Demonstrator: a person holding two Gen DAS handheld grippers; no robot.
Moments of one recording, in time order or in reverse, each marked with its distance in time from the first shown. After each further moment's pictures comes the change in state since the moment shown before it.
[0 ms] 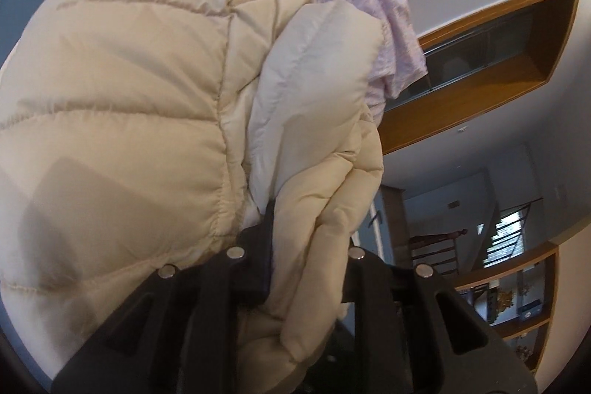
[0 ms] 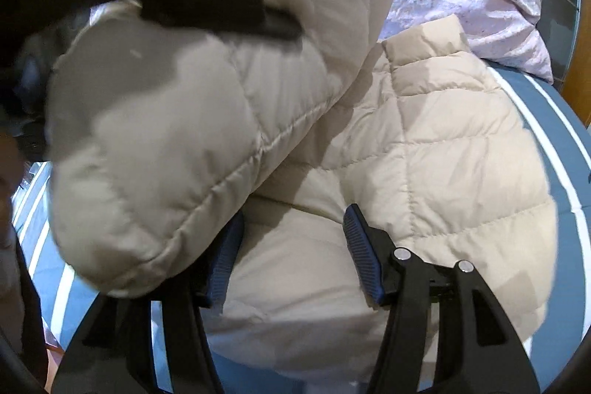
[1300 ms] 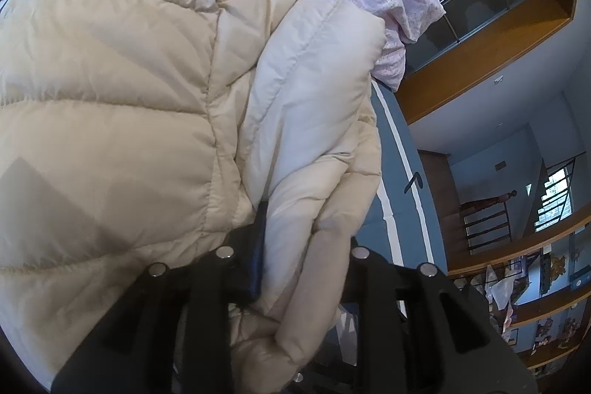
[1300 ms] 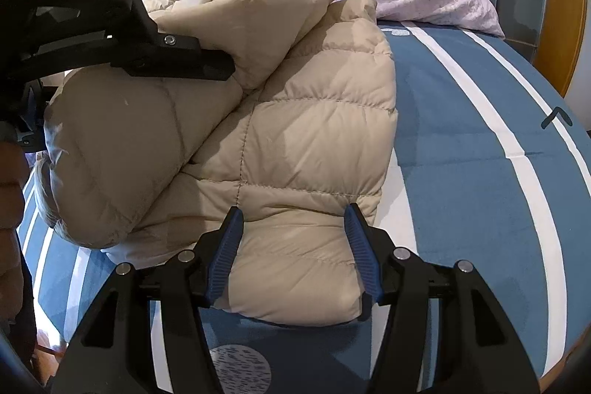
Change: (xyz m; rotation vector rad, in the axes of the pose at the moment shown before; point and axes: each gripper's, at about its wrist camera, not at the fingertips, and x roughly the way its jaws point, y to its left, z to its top) left arm 0.069 -0.065 -0.032 0.133 0.071 0.181; right arm -0.033 -0.091 -0.033 0.106 0.029 -0.042
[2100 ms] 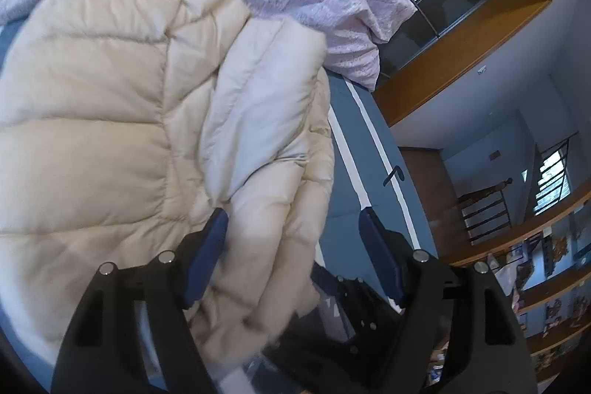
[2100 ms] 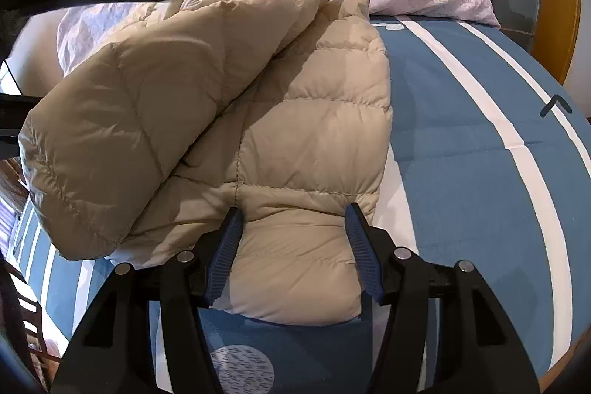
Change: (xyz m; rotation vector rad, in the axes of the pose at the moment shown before) left arm -0.036 -0.023 -0.016 0.088 -0.044 -0.016; right arm 0.001 -0.004 0.001 0.045 0.006 0.007
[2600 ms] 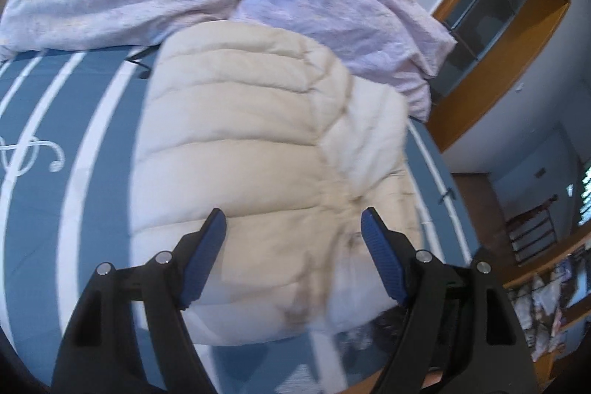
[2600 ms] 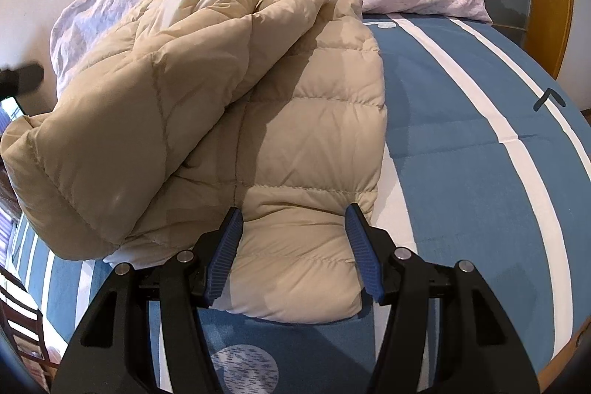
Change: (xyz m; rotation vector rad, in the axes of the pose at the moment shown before) left arm -0.074 0.049 -0.012 0.004 -0.138 0.233; right arm -0.001 0.002 0.000 0.023 -0.002 -0.025
